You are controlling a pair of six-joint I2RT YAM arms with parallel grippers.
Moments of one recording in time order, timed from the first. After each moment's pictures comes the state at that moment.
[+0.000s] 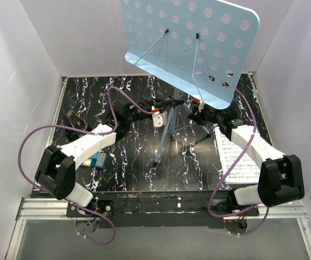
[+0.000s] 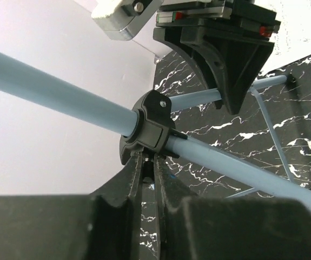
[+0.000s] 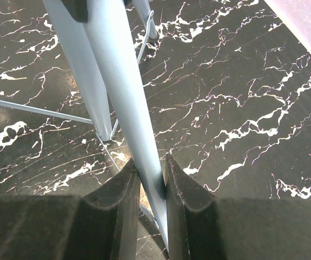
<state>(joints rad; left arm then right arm) -0.62 1.50 1.06 0.37 0.63 0.99 0.28 1.37 0.90 -0.03 -0.61 -0.46</state>
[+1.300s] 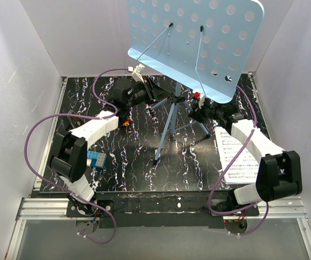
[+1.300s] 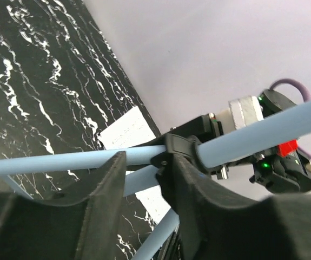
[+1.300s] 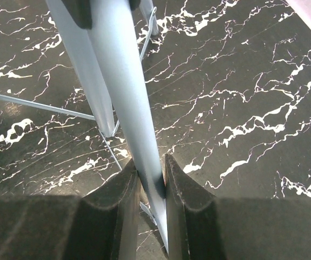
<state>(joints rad) -0.49 1.71 1.22 0.45 0.54 -0.86 0.27 1.41 0.99 -0.14 -0.63 -0.47</state>
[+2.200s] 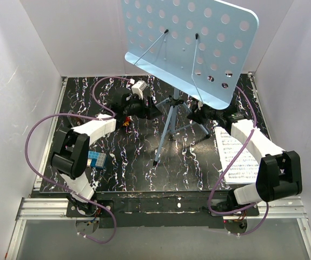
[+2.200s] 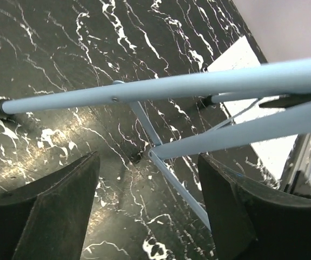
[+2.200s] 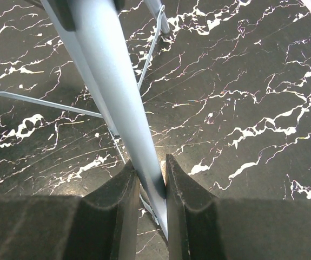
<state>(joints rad) -0.42 1.76 1.13 0.22 0.54 -0.41 0.27 1.42 1.00 -0.17 -0.66 -0.47</state>
